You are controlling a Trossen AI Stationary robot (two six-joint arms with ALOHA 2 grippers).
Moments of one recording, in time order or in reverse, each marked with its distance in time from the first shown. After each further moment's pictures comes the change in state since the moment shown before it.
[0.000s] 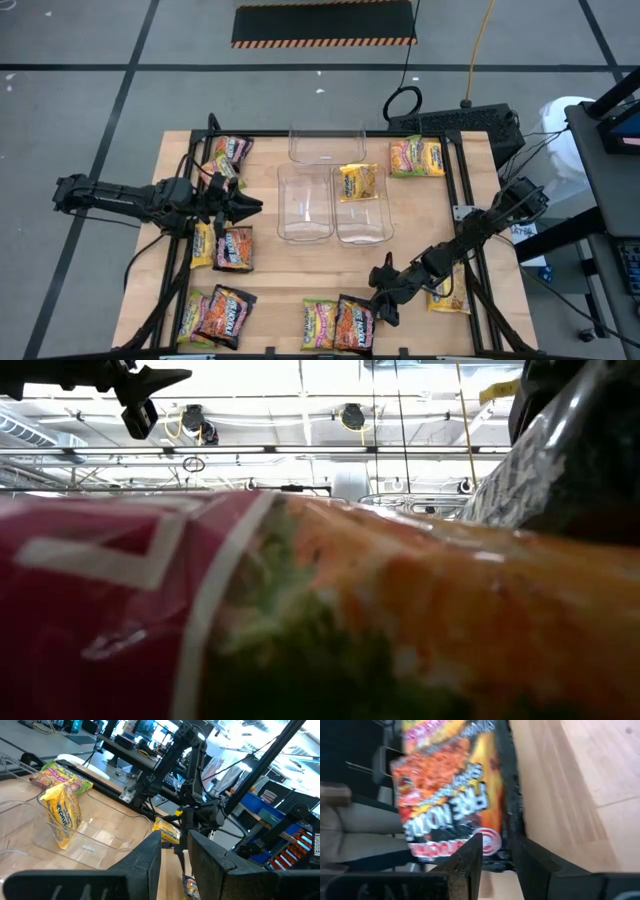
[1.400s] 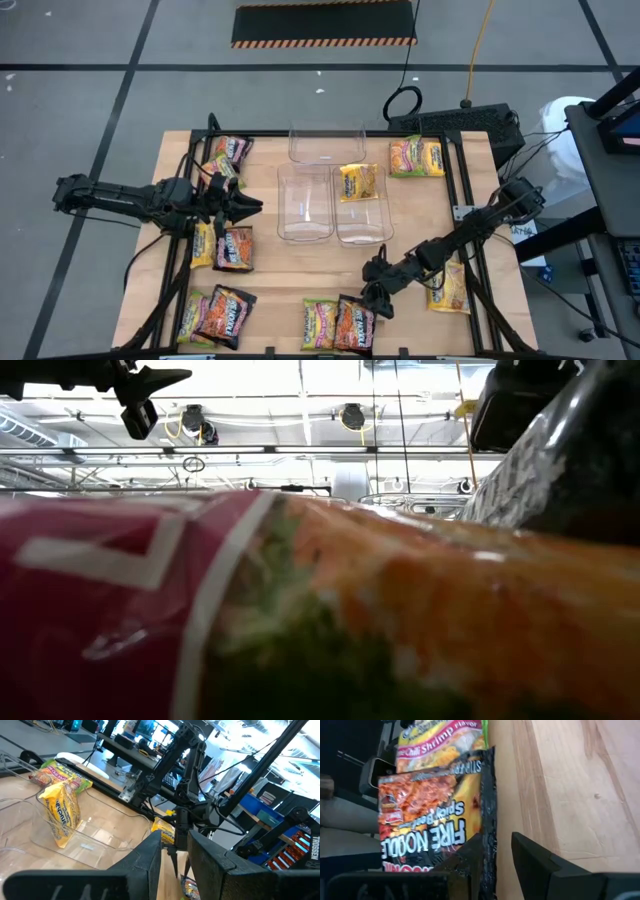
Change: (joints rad) left arm 0.000 0.000 0.000 0.000 0.001 -0.016; right arm -0.085 0.020 0.000 0.046 -0.002 -0.217
